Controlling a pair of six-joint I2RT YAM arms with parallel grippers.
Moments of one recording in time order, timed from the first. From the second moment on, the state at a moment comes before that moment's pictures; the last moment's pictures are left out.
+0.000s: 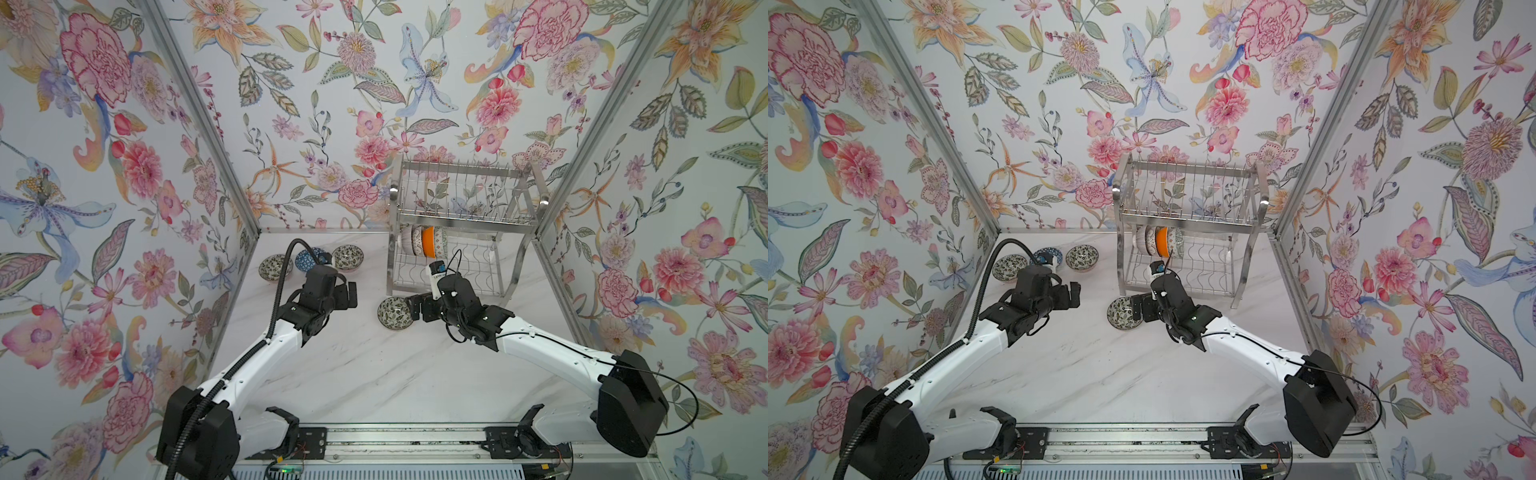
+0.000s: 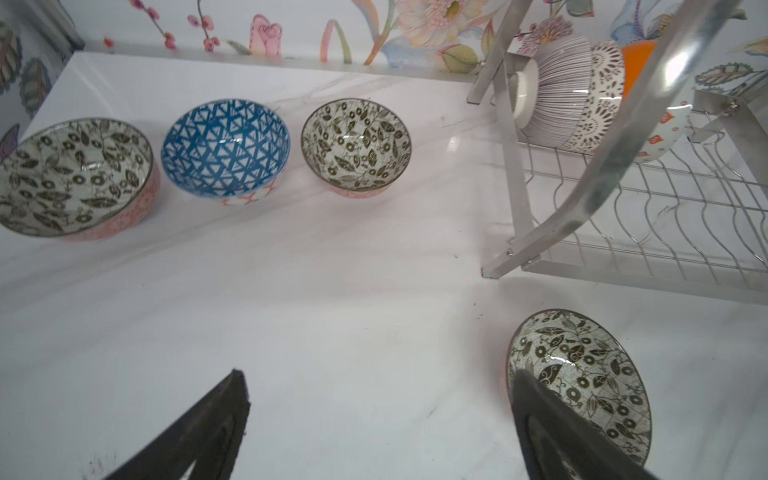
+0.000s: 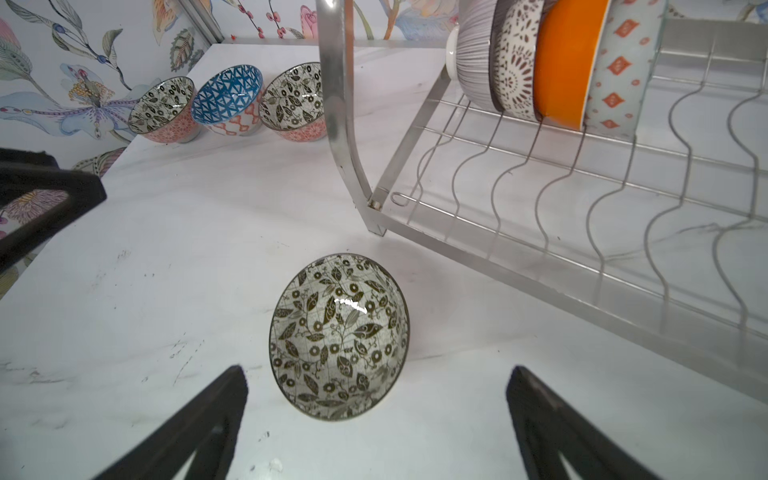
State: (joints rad) left arm -0.37 1.19 0.82 -0.28 -0.13 -0.36; right arm 0.79 1.43 0.98 -0.17 0.15 0.38
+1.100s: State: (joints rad) left arm -0.25 1.03 0.47 0.00 0.10 -0.58; right arm 1.01 1.98 1.36 -0.35 0.25 0.39
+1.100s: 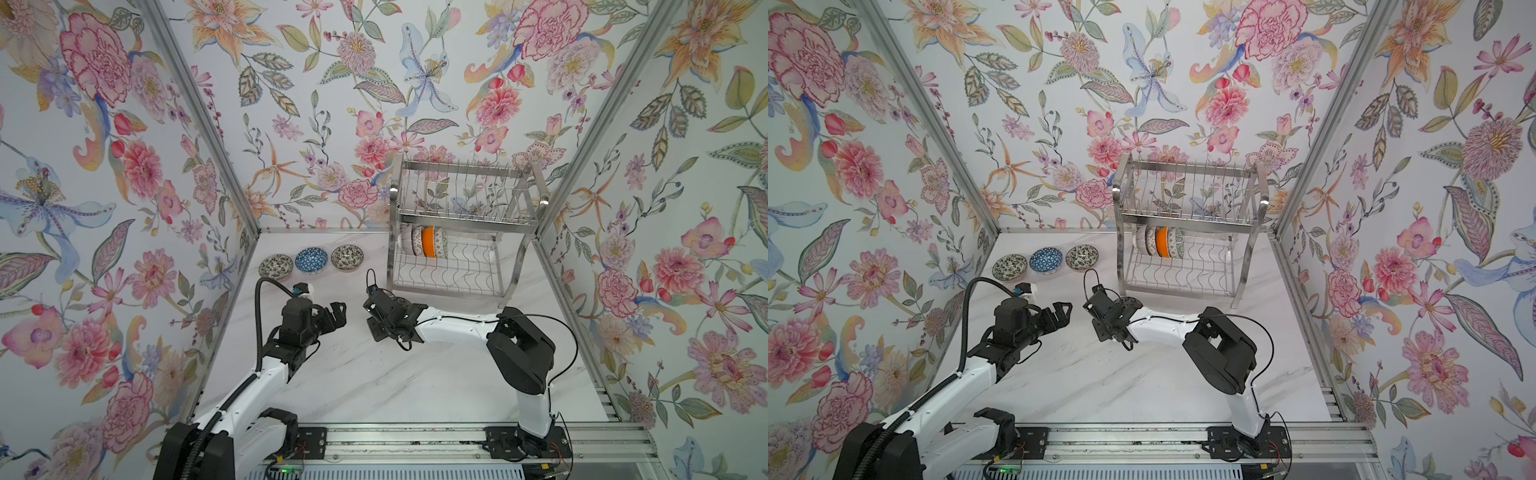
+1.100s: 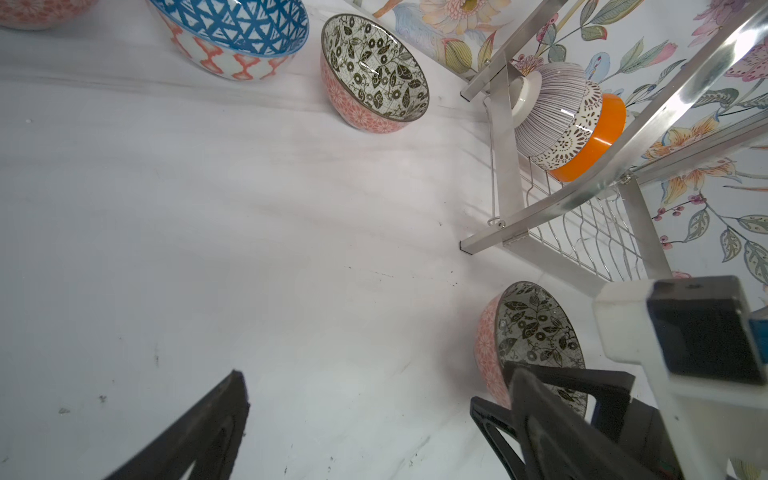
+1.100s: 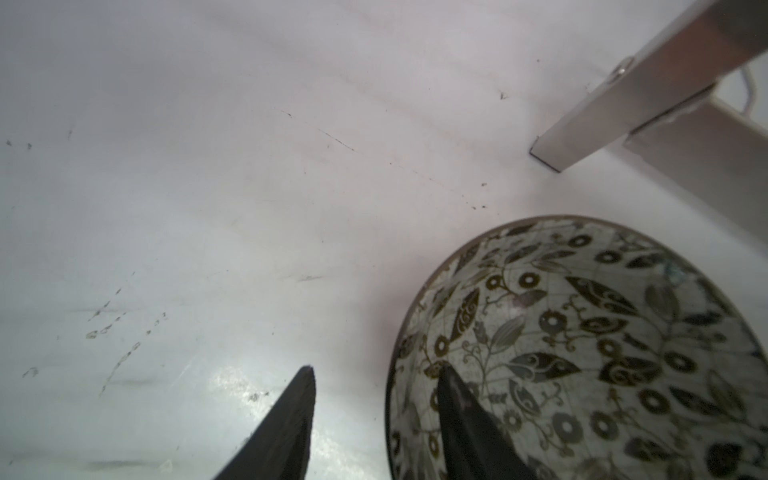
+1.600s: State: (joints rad) left arm -0.25 1.08 0.47 0.04 0.20 -0.58; right arm 1.00 1.97 1.37 -0.35 0.27 0.36
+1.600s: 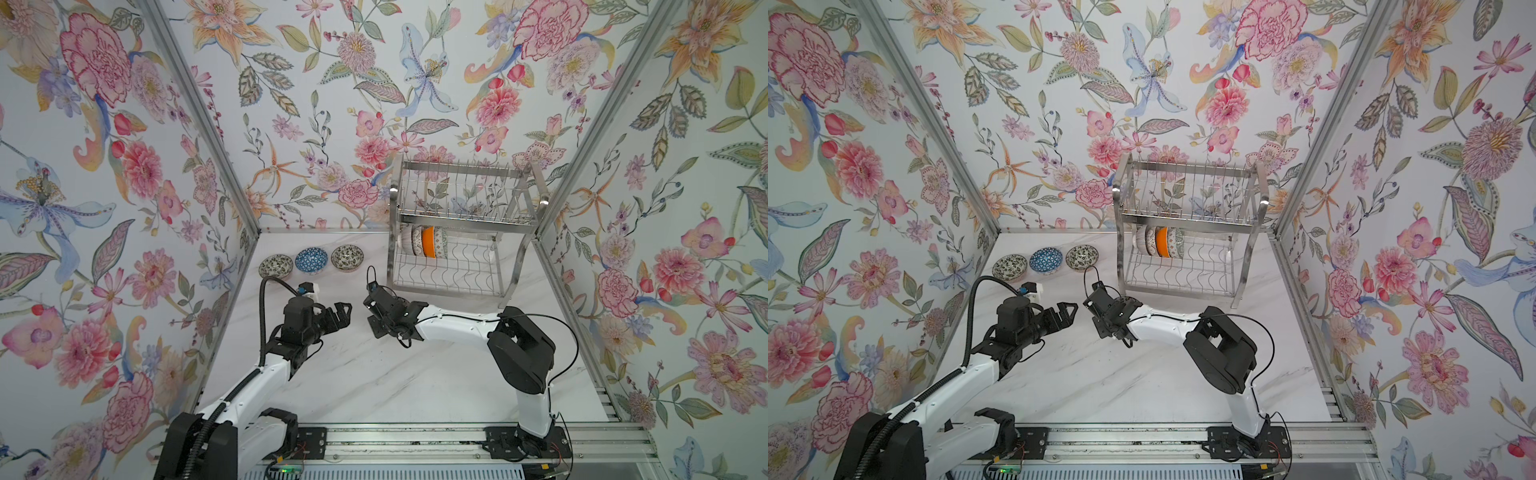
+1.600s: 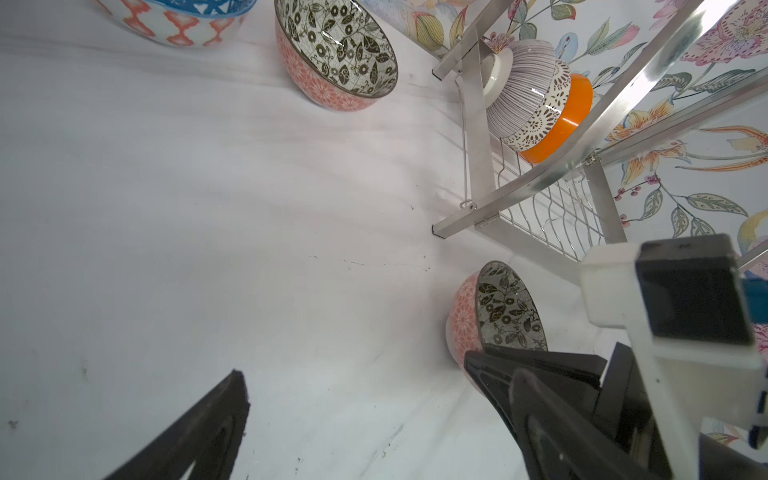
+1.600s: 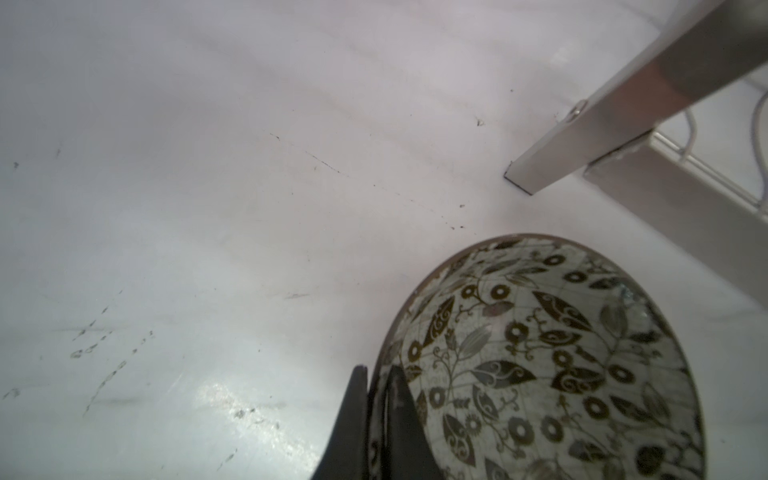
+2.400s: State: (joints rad) left arm -0.45 1.18 0.51 0.26 0.28 -0.60; right arm 0.72 1.43 0.93 -0.02 -0.10 0.42
